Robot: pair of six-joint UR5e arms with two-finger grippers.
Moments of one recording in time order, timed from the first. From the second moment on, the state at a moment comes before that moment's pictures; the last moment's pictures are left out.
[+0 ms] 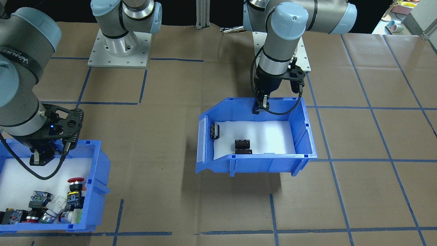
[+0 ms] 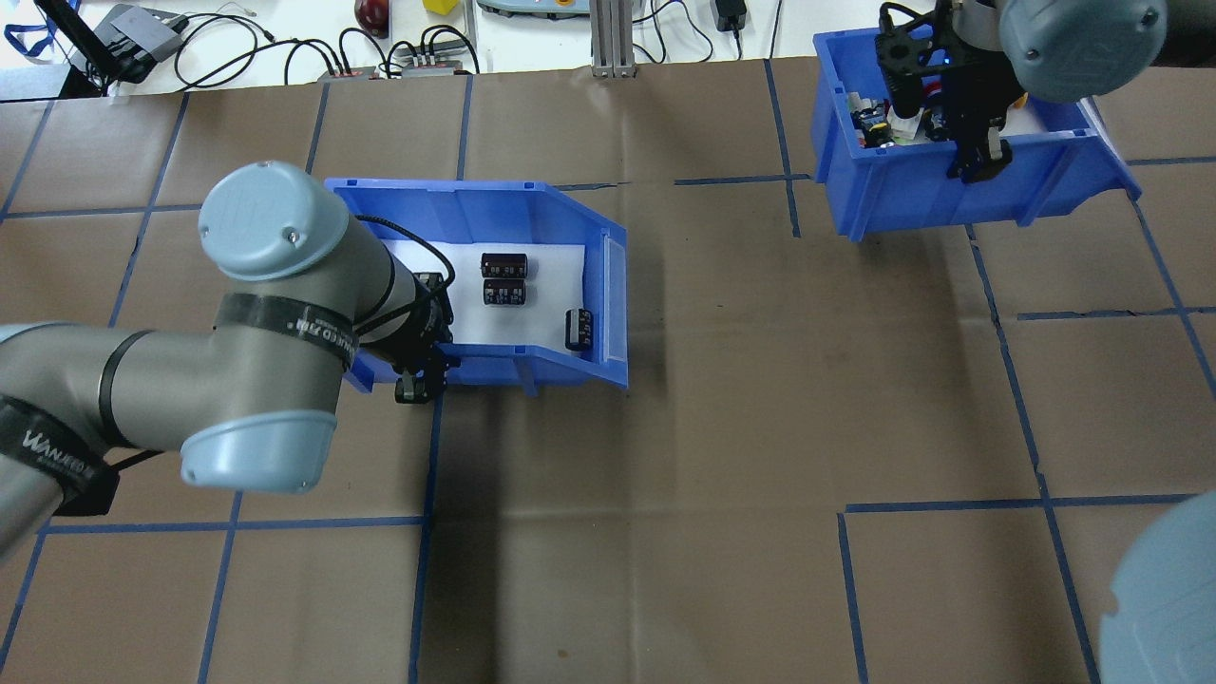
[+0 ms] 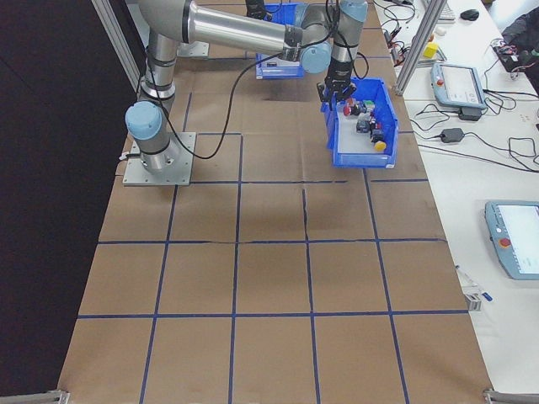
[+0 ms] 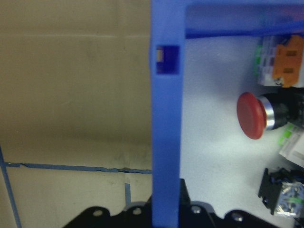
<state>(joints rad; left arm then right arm) -1.68 -1.58 -2.02 -0.97 1.51 -1.61 1.44 -1.27 1.47 -1.74 -1.74 -1.71</state>
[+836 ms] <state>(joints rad) -1.79 -1.99 -1.61 -0.95 1.38 -1.69 1.38 -1.41 1.64 -1.75 -1.70 -1.73</state>
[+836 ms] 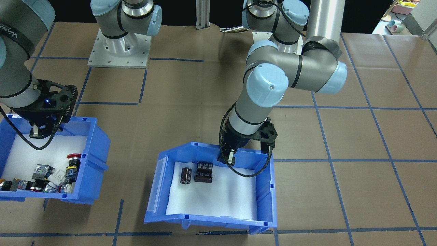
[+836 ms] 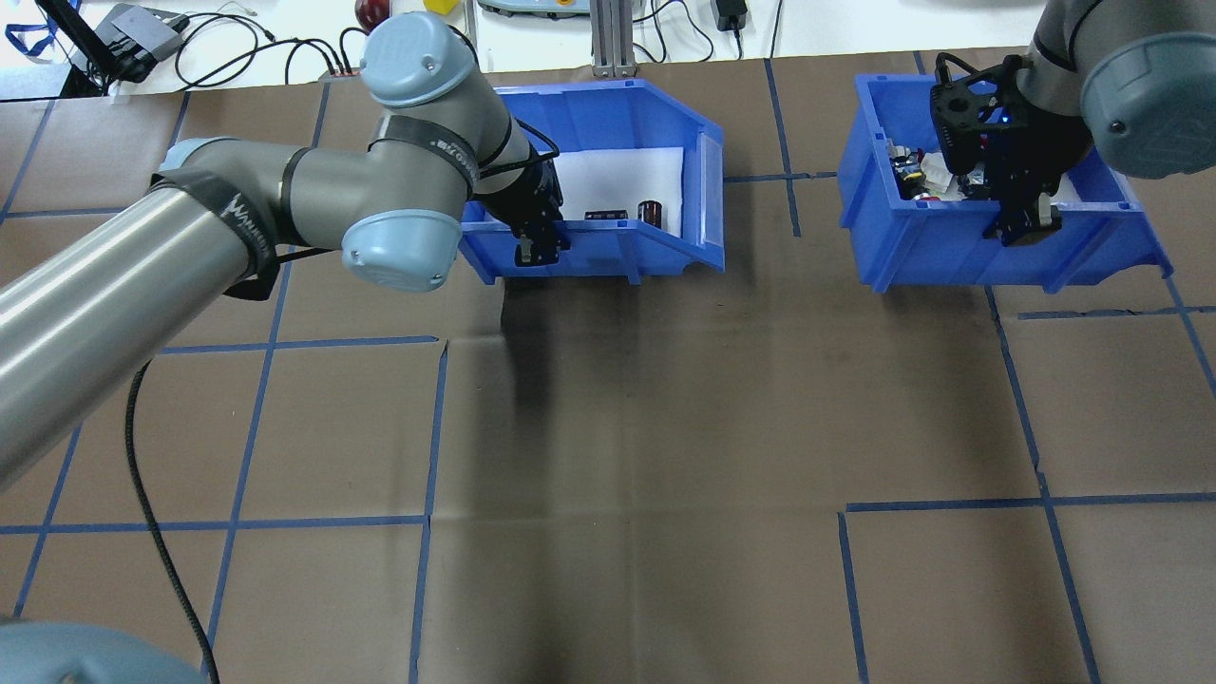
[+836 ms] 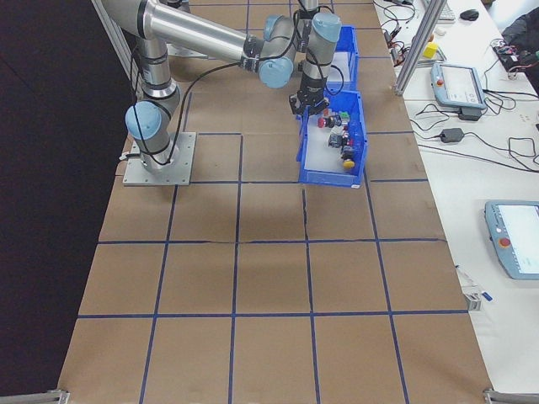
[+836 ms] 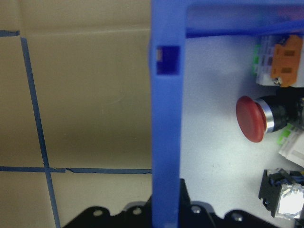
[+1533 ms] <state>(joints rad) -1.84 -2.13 -1.47 -0.96 1.43 -1.85 1.38 -1.41 1.65 -1.75 -1.70 -1.73</state>
